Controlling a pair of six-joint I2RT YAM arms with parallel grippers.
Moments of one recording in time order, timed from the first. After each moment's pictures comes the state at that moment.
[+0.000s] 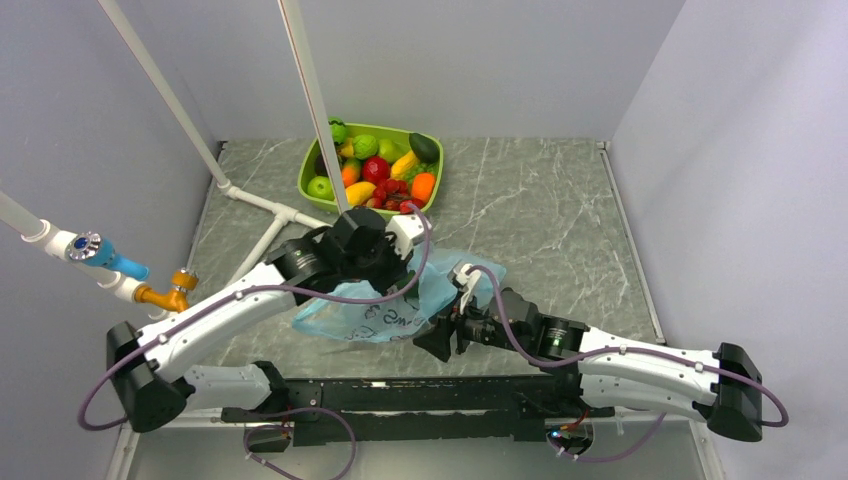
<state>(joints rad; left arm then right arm) -0.89 1.24 1.15 -0.61 0.09 0.04 1.17 0.82 0.46 0.06 -0.06 0.46</state>
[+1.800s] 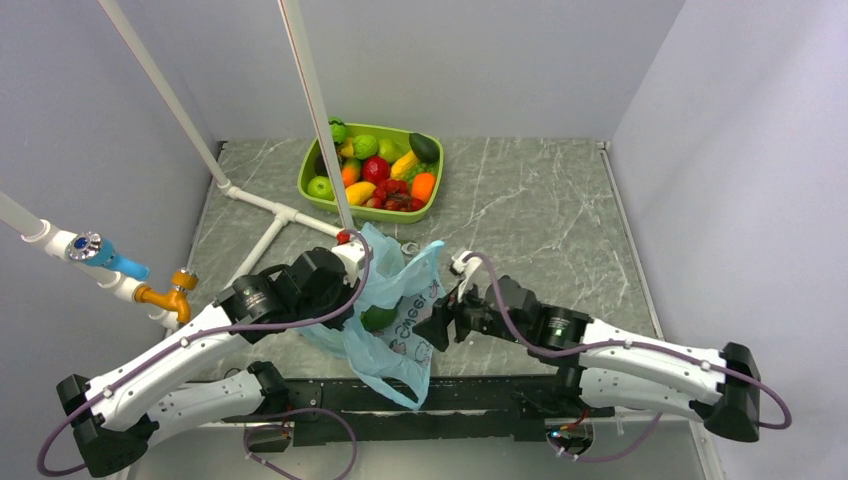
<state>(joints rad) -0.90 0.88 0.93 -0.92 -0.09 -0.33 1.14 0.87 0.59 -0.07 0.02 0.42</state>
